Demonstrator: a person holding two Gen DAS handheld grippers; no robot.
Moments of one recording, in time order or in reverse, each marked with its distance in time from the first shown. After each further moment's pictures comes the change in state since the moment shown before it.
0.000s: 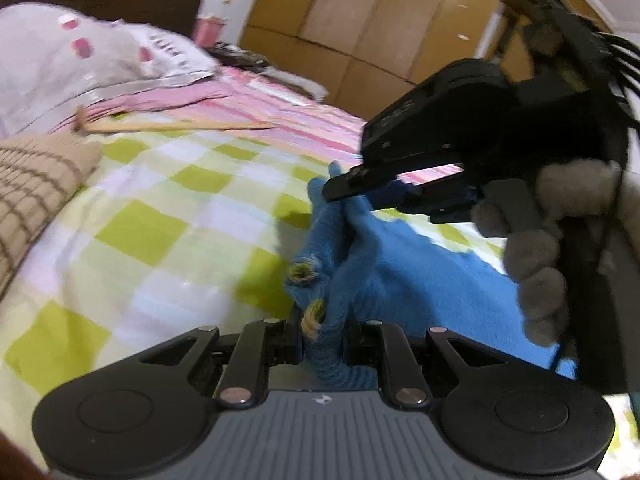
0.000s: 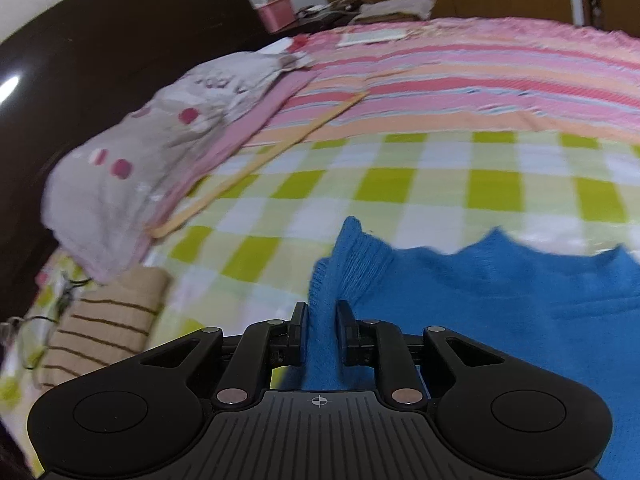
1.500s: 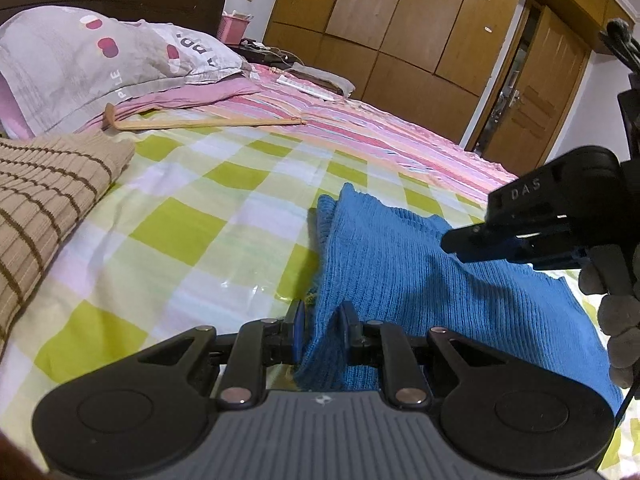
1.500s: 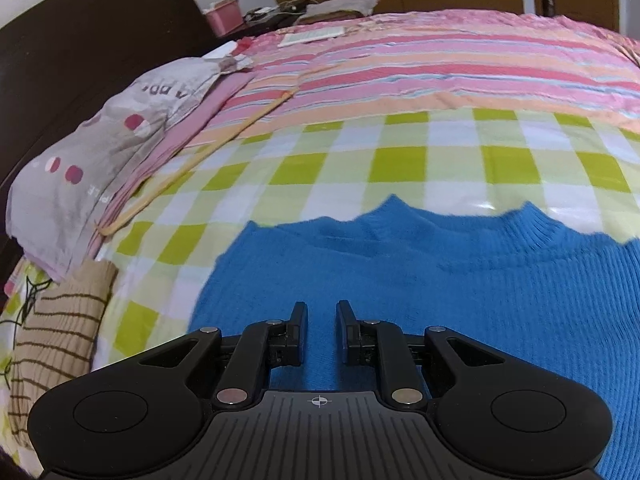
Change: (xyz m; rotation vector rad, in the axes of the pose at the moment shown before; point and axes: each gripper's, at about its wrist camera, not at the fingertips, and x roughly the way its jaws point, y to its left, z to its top) left arm 0.003 0.006 0.001 0.017 0.015 0.085; right arm -0.031 -0.043 -0.021 0.053 -0.005 -0.164
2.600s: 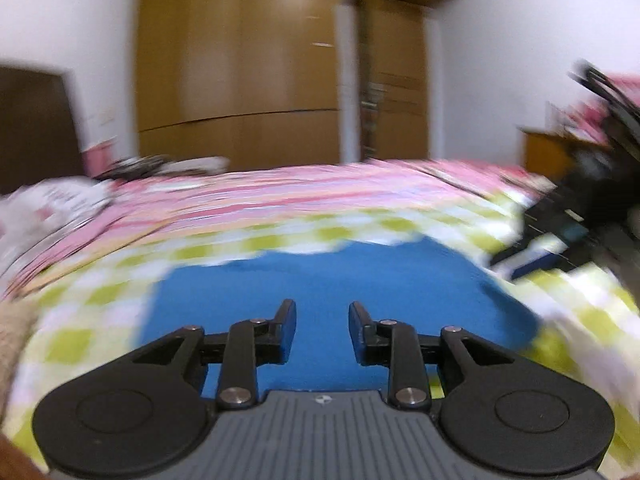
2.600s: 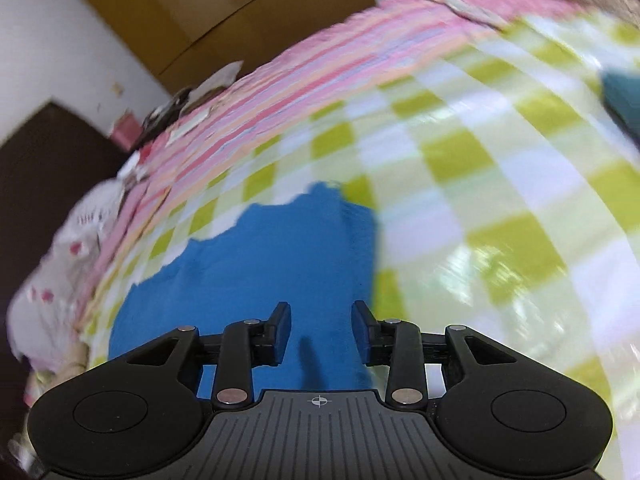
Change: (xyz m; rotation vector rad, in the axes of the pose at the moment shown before) left arm -0.056 -0.140 -0.055 0.540 -0.169 -0.196; right arm -0.138 -0.218 -0.104 0.465 -0.163 -0.027
